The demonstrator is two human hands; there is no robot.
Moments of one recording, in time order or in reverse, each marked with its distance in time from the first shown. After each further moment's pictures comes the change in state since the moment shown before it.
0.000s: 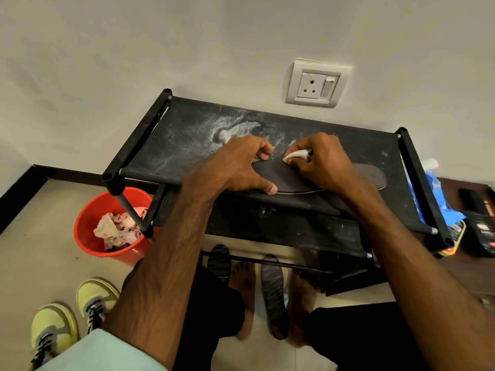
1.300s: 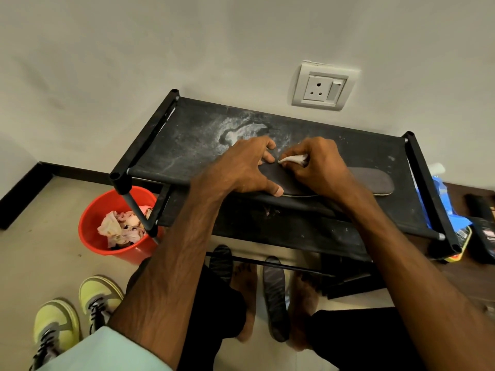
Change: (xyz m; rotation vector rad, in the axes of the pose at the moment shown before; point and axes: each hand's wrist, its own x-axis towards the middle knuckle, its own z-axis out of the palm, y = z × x) left_hand -0.005 0.005 -0.002 -0.070 -0.026 -0.063; right_hand -0.003 -0.016 0.011 0.012 0.063 -0.118
